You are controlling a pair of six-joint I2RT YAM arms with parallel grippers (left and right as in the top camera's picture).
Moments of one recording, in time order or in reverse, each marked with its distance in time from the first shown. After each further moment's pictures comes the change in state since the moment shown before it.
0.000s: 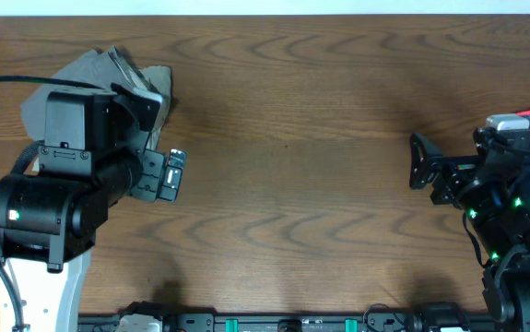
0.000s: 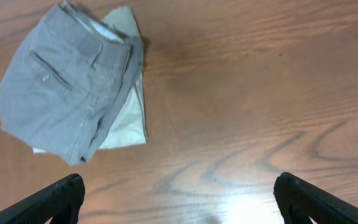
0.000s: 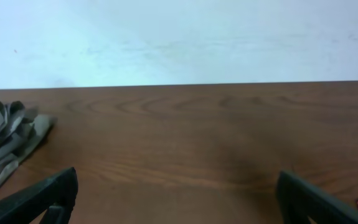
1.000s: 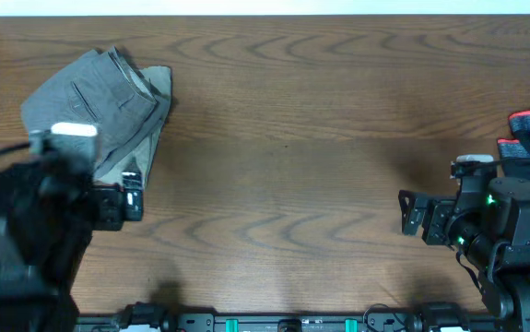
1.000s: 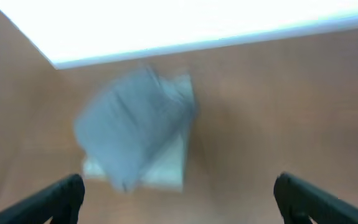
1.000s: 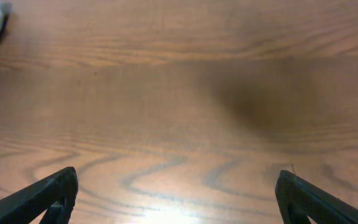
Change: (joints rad) left arm 0.176 -0.330 -0.163 0.262 -0.003 -0.003; right arm 0.000 0.010 0.000 -0.467 0.008 0.005
